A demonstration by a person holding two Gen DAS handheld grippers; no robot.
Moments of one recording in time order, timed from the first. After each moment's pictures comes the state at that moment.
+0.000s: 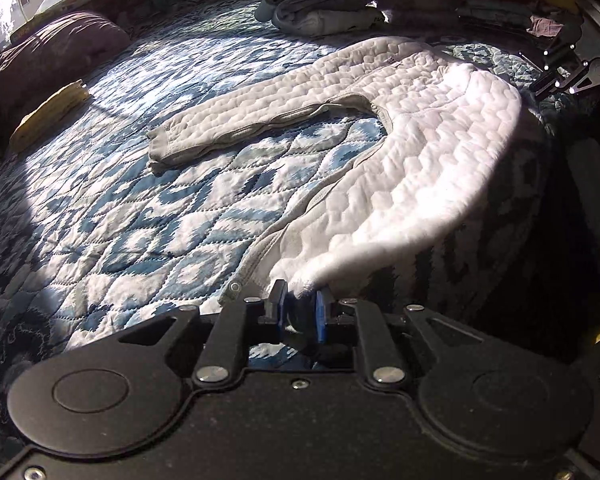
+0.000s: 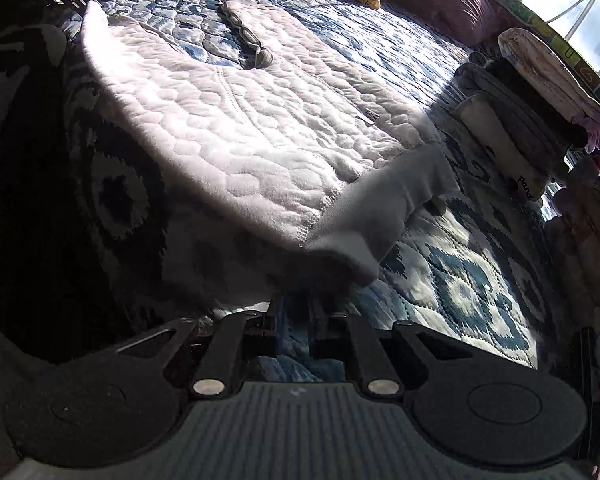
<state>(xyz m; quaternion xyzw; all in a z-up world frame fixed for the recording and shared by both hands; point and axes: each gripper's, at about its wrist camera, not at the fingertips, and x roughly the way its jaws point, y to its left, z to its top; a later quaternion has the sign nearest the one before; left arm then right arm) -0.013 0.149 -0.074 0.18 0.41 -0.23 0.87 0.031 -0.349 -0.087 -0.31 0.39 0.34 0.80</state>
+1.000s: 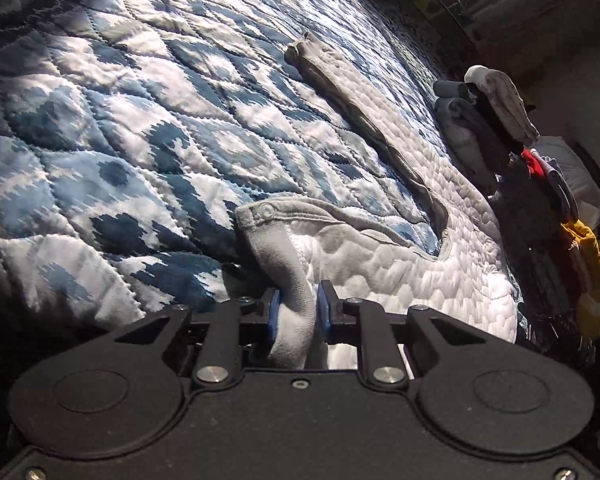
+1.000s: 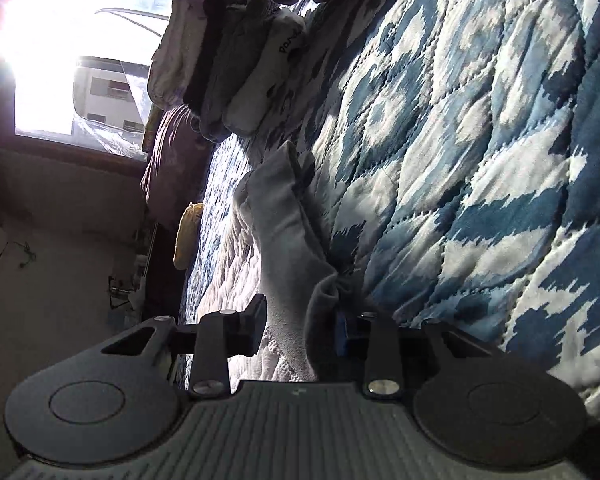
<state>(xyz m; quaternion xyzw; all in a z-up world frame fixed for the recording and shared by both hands) 0.009 0.191 -0.122 -0.30 0.43 -0.07 0.85 0.099 -0.421 -0.169 0.48 0.38 0.17 0.77</state>
